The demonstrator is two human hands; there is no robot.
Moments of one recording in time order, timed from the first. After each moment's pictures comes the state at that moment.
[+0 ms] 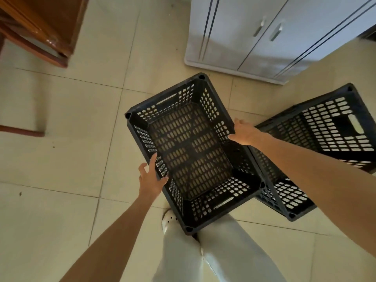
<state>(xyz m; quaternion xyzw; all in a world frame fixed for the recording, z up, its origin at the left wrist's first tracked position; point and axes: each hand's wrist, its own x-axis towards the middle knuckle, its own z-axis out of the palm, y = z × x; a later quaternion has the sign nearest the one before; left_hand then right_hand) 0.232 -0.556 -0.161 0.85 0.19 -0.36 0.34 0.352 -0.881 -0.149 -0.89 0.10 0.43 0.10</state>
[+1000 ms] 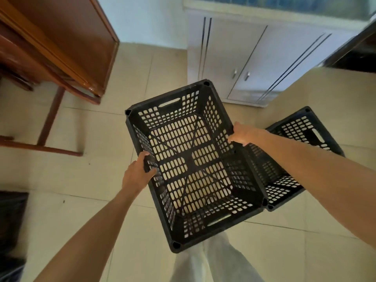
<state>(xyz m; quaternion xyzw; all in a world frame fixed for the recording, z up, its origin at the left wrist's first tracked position) 0.273 -0.521 0.071 0.92 0.09 -0.27 0.25 0.358 -0.881 0.069 -0.85 0.16 0.43 0.25</state>
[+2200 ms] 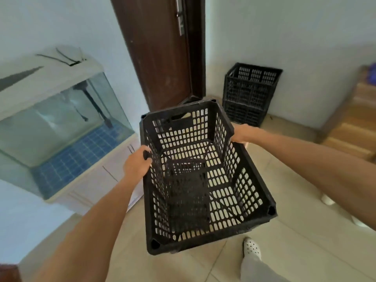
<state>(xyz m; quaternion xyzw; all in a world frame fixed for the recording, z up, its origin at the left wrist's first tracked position) 0.249 -0.896 0.434 0.86 -0.46 -0.12 0.20 -0.048 -1.103 0.477 -0.81 0.54 0.12 0.18</state>
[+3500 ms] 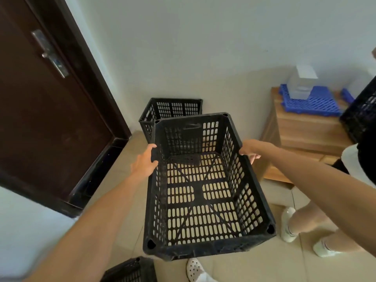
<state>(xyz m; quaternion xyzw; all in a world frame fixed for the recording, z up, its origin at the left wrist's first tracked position) 0.004 -1.586 0.427 0.71 -0.66 -0.21 0.13 -0.355 -1.620 0.454 -0.54 0.72 0.02 0.43</state>
